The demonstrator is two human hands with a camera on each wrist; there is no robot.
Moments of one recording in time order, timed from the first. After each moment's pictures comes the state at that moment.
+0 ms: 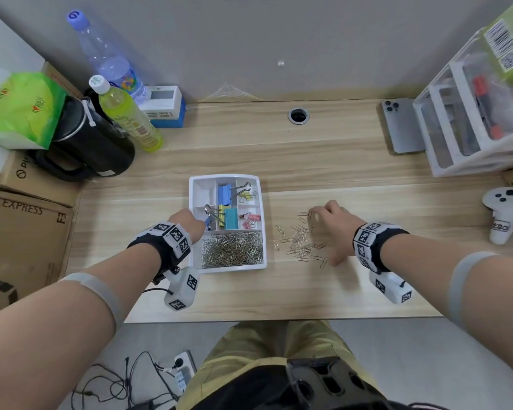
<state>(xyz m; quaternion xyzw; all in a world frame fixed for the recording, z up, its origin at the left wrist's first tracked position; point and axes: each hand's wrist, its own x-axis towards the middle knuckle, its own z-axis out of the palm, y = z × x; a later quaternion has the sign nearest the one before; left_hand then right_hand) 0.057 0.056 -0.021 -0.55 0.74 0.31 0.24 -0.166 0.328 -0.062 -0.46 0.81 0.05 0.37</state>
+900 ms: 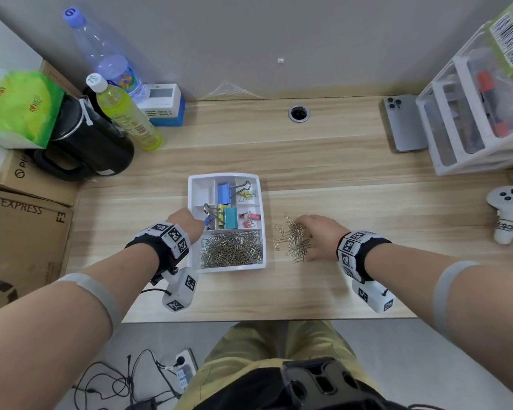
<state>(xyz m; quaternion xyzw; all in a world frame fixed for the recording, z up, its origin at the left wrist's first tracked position) 0.058 0.056 -0.025 -0.56 0.74 0.30 0.23 -0.137 0.310 -0.076 -0.46 0.79 -0.06 0.40</state>
